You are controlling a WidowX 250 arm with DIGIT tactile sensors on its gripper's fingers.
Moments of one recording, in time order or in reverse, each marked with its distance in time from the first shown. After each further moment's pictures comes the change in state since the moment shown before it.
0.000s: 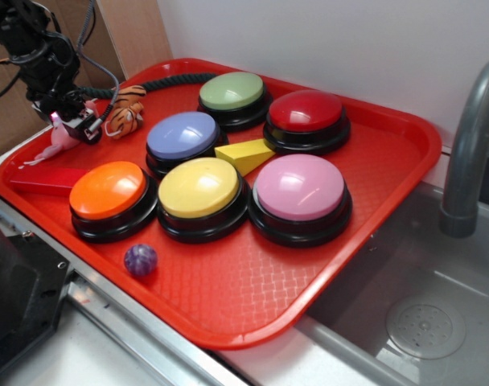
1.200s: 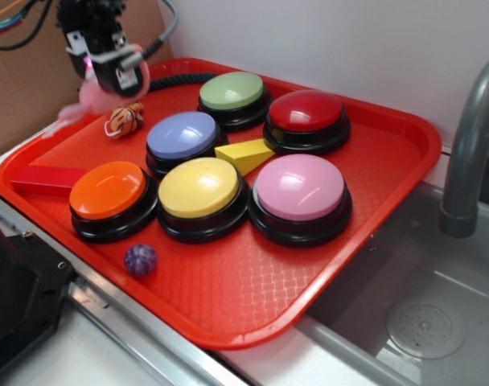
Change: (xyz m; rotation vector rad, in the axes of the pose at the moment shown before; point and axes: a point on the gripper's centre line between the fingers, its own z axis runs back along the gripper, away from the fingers) arm -0.009 -0.163 0.117 -0.220 0.176 -0.221
